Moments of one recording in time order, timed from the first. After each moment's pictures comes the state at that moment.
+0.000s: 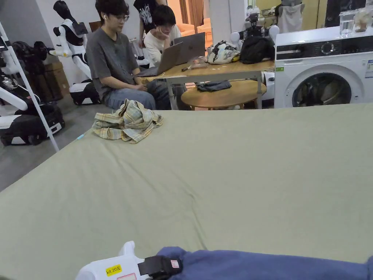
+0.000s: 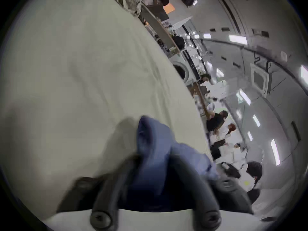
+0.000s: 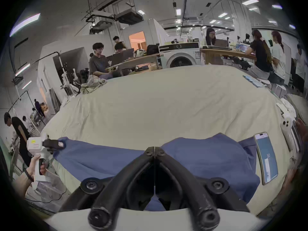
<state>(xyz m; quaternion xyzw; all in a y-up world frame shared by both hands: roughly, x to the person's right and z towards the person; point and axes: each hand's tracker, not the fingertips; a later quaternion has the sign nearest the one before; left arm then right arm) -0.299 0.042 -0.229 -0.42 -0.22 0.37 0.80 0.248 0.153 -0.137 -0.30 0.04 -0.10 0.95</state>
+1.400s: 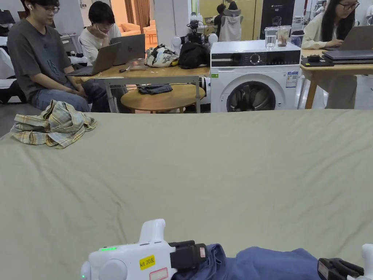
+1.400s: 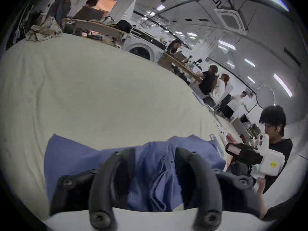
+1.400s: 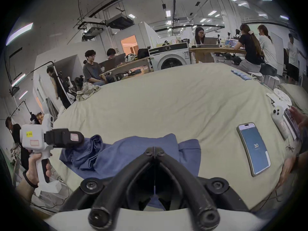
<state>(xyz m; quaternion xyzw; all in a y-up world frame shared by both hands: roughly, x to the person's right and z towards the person) -0.077 0.115 -0.236 -0.38 -0.33 0.17 0.85 0.290 0.150 -0.106 -0.29 0.01 -0.14 0.95</state>
